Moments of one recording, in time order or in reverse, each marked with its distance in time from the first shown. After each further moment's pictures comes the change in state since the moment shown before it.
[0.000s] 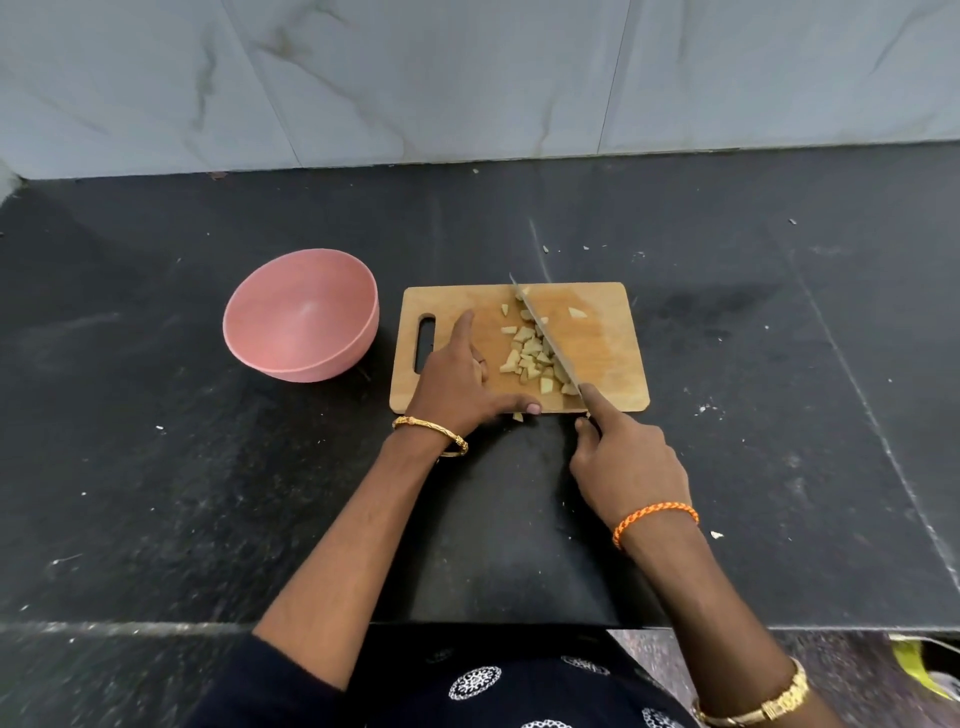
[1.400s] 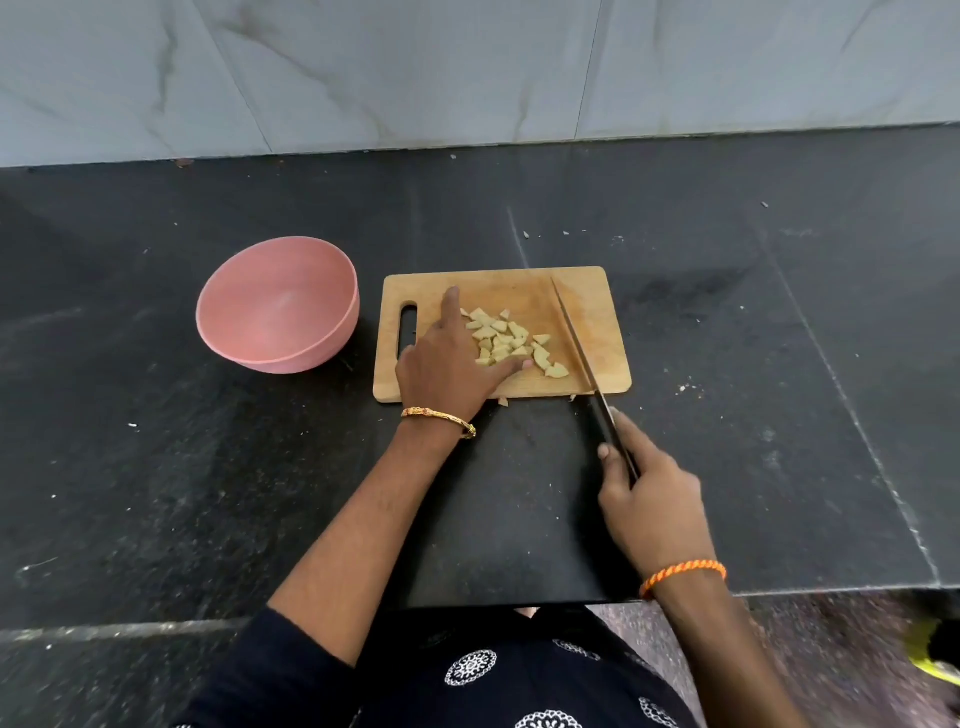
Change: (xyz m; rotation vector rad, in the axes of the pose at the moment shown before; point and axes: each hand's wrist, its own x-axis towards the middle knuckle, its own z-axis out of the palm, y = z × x) left_hand -0.004 0.014 0.014 0.347 0.298 0.018; right_hand -0.035 0.035 0.008 0.308 0.132 0.086
